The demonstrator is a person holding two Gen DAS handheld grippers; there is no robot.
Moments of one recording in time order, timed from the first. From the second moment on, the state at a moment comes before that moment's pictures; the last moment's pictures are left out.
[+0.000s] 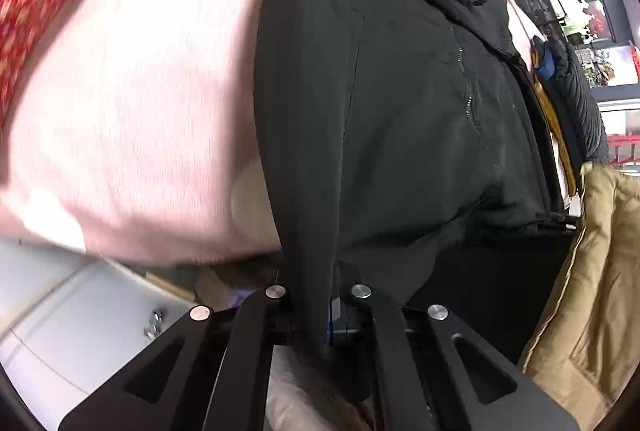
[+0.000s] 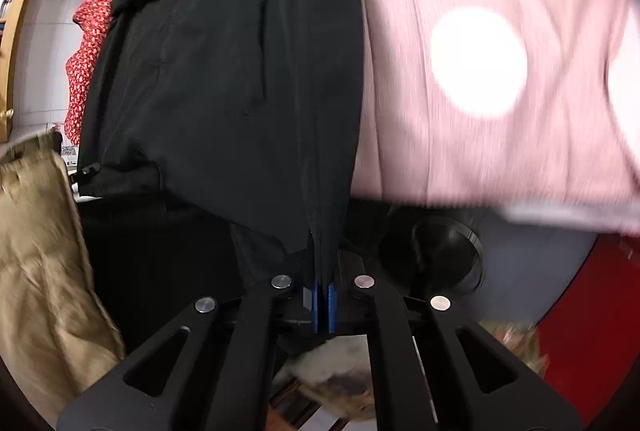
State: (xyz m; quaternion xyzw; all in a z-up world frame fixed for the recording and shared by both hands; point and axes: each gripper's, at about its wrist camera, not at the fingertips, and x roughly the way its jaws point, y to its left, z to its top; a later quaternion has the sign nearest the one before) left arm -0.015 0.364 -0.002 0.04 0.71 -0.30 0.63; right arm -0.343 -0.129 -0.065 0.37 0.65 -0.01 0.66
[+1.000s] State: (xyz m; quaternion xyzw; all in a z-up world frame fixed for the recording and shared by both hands) left arm 0.345 0.147 0.066 0.00 0.58 -0.28 0.77; right arm 0.004 -0.361 0.015 0.43 0.46 -0.12 0.77
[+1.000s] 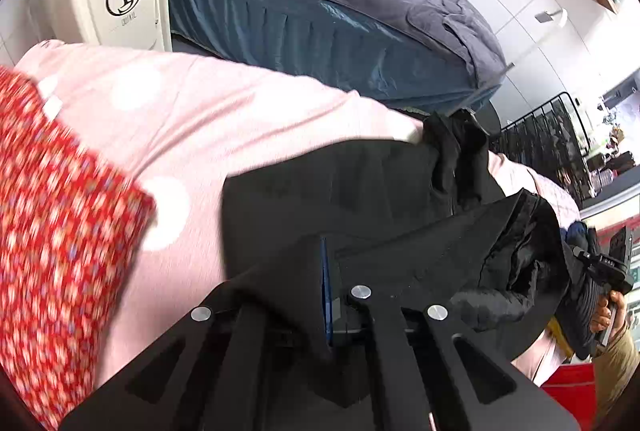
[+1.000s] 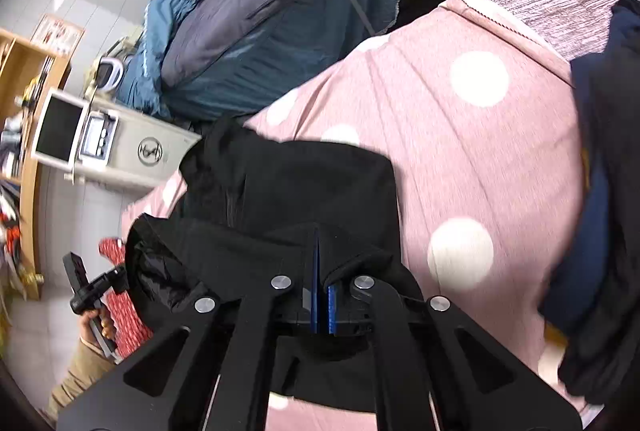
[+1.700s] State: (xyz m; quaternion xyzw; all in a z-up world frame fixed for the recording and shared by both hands) left arm 0.446 0.231 0.045 -0.32 0.53 -0.15 0.77; right arm 0.018 -0.456 -0.123 0.82 0.24 -0.15 0.50
